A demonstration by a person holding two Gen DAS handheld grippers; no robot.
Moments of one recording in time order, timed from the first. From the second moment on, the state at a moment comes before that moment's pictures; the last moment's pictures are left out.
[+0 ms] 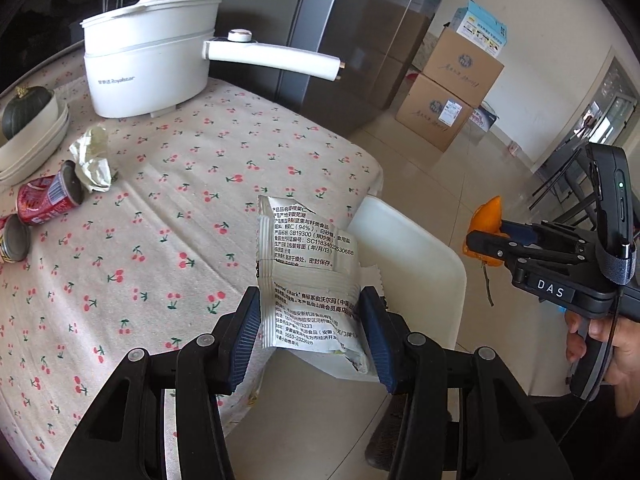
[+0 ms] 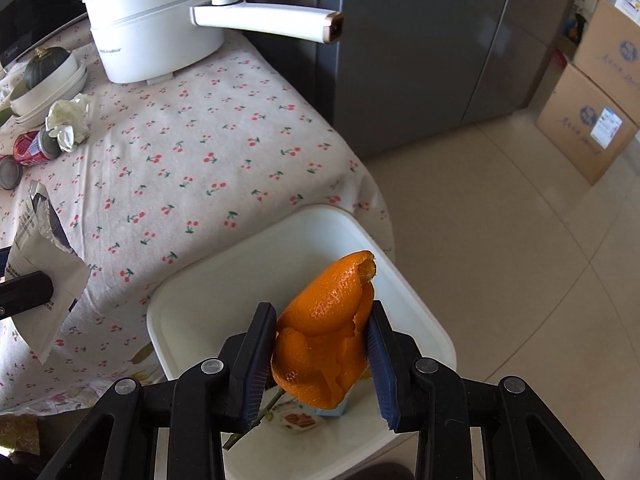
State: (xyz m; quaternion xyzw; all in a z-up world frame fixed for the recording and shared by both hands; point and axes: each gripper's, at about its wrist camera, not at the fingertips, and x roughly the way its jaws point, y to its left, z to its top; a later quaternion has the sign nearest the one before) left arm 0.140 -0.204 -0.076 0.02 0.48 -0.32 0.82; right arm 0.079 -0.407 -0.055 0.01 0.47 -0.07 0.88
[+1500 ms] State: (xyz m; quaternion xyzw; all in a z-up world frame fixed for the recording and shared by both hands) left arm 0.142 -0.118 -0.018 0.04 0.37 -0.17 0.91; right arm 0.087 -0.374 0.000 0.00 0.36 -0.05 0.93
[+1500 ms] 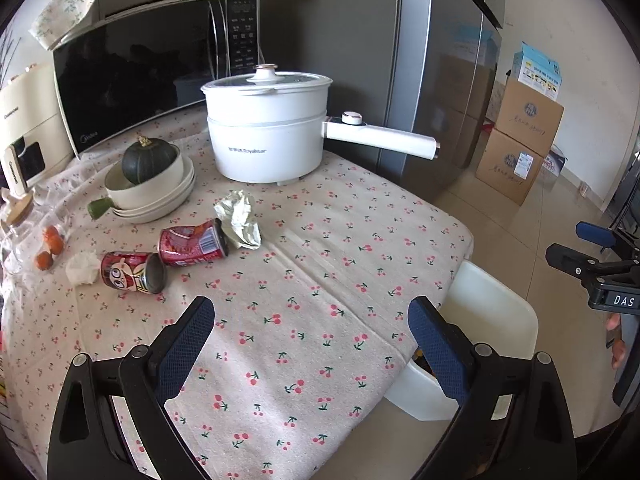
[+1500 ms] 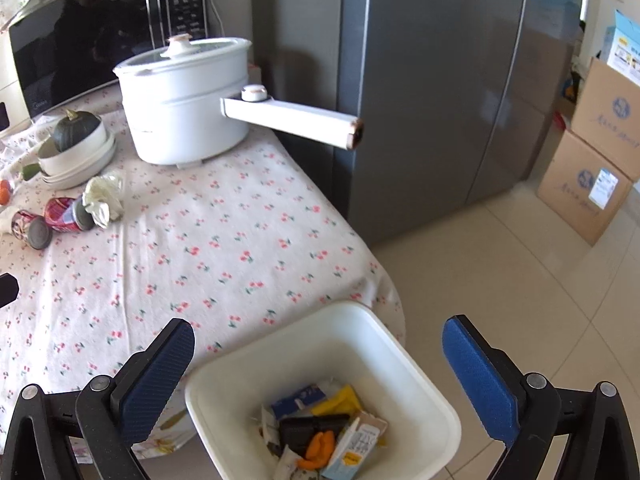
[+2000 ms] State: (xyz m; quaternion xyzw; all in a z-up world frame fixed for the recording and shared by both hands) left arm 0.151 -0.031 0.005 0.00 0.36 -0.10 0.93; right arm 0.117 -0.293 0.026 0.00 0.31 0.01 0.95
